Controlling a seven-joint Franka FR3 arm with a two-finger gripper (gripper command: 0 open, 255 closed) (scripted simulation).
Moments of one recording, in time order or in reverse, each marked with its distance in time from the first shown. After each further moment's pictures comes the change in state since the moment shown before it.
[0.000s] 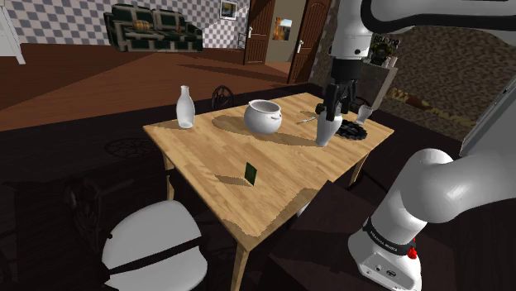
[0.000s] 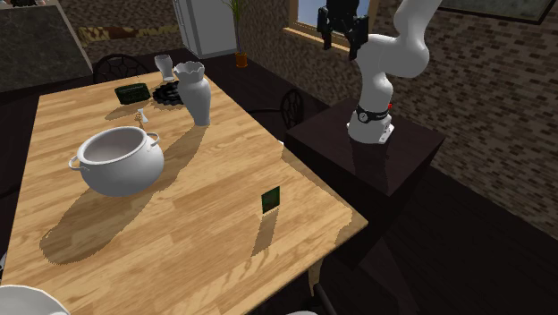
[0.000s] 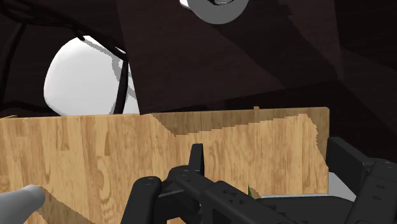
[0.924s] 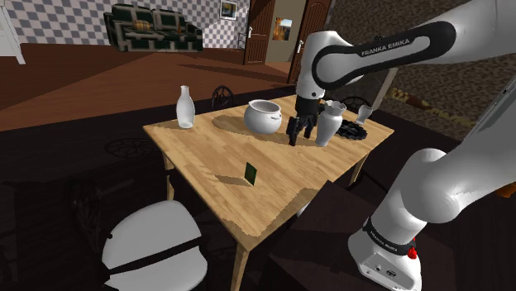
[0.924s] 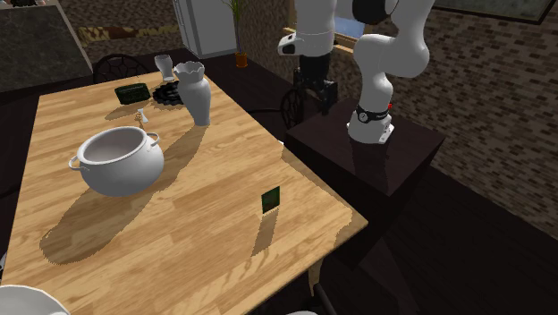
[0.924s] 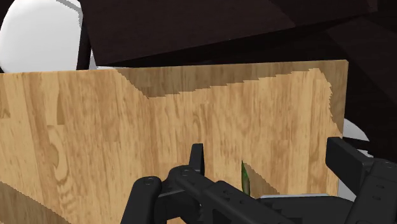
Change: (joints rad) arm 0.014 0.267 -0.024 -0.167 0.018 0.518 -0.023
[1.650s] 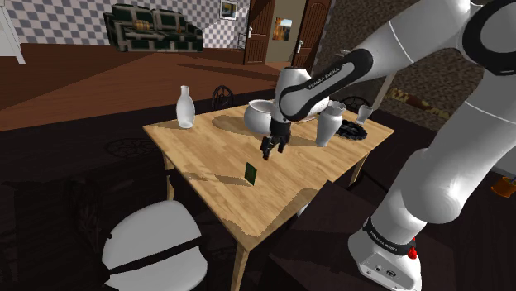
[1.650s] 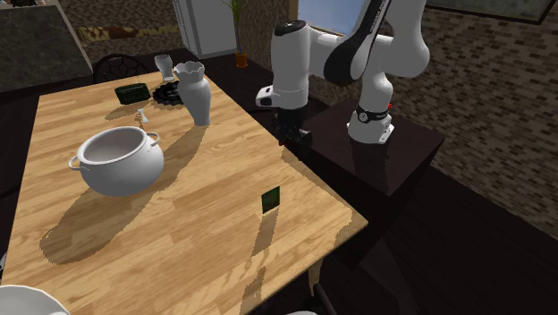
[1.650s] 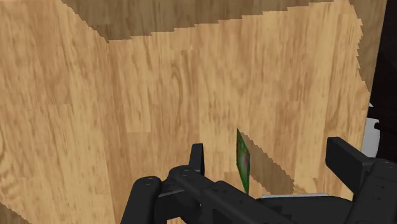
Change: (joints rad) arm 0.023 0.405 -0.020 0.052 0.063 0.433 -0.062
